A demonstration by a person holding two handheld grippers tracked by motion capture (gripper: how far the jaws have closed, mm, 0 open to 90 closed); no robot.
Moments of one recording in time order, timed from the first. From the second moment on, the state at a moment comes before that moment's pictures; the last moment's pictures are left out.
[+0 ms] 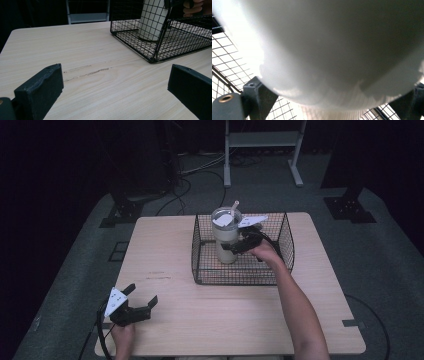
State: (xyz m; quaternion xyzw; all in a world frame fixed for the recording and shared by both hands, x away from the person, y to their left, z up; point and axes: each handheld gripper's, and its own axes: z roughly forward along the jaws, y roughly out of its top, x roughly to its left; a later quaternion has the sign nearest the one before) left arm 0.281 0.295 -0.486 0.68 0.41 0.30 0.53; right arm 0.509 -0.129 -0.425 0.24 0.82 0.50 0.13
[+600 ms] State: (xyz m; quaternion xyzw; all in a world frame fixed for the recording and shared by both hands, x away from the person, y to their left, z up) left arm 0.280 0.295 -0.486 0.68 0.41 0.30 0.53; right arm 0.501 -0.134 -0.417 0.25 0.83 0.48 0.14
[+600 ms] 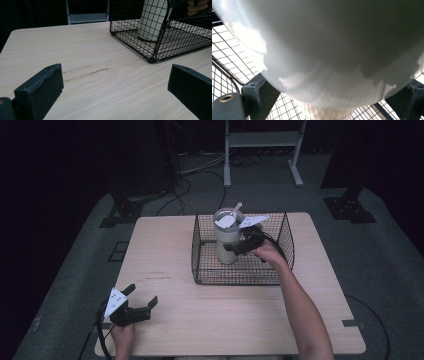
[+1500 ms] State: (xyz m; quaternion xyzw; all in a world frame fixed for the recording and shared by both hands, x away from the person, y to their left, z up) left arm 0.280 0.295 -0.486 0.68 0.41 0.30 0.53; right arm 0.471 -0.164 -0.383 0.29 0.83 0.46 0.14
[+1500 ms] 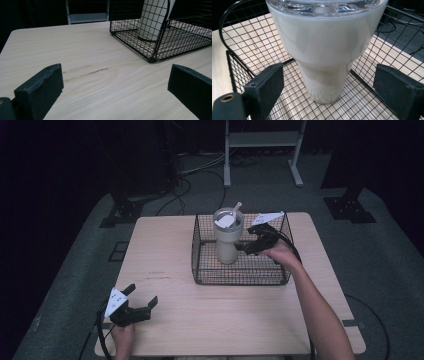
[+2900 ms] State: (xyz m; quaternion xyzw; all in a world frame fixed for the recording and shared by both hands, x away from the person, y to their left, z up) left arm 0.280 0.294 -0.486 0.68 0.41 0.30 0.53; right arm 0.418 -0.190 -0.360 0.28 0.83 0.46 0.15
